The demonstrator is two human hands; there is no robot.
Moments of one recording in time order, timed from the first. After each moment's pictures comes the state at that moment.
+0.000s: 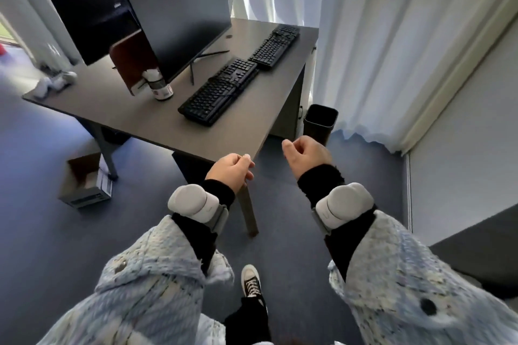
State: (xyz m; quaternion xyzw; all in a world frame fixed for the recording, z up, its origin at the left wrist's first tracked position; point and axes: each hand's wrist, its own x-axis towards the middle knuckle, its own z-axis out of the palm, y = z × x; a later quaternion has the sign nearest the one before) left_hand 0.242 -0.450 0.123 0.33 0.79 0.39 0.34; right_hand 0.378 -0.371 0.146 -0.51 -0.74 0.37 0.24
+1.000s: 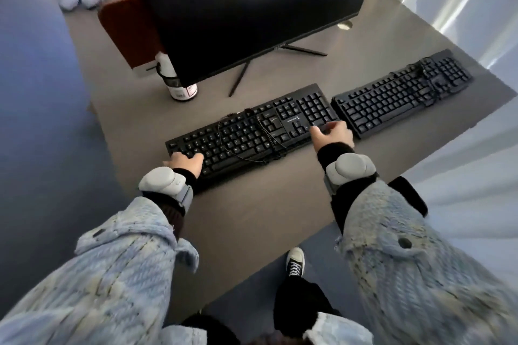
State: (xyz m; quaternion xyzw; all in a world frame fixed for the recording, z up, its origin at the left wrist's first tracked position) left_hand -0.098 -0.118 -0.001 -0.20 0.90 0.27 0.27; right_hand -0.018 0.141 0.042 -0.48 -0.79 0.38 0.02
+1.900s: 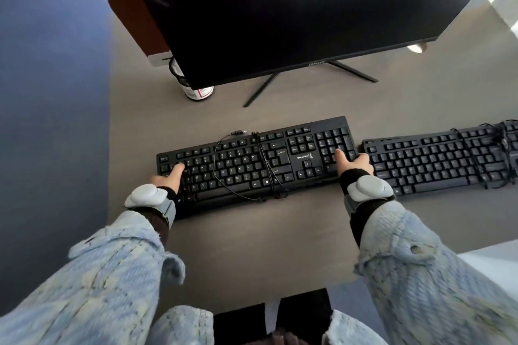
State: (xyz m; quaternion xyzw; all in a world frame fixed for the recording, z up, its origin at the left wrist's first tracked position) left_hand -0.118 -0.100 -0.053 -0.47 0.78 0.35 0.20; right_hand -0.116 0.252 -0.041 -0.48 -0.80 0.34 -0.15
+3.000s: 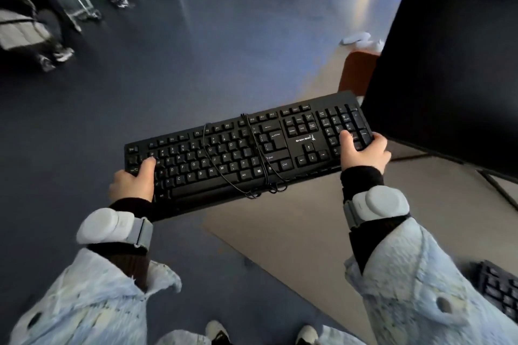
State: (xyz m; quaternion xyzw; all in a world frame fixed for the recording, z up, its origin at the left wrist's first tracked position) left_hand 0.191 -0.203 0.132 -0.68 0.59 0.37 -0.21; right_hand -0.058 0.036 0.131 -0.06 -0.83 0.55 -0.07
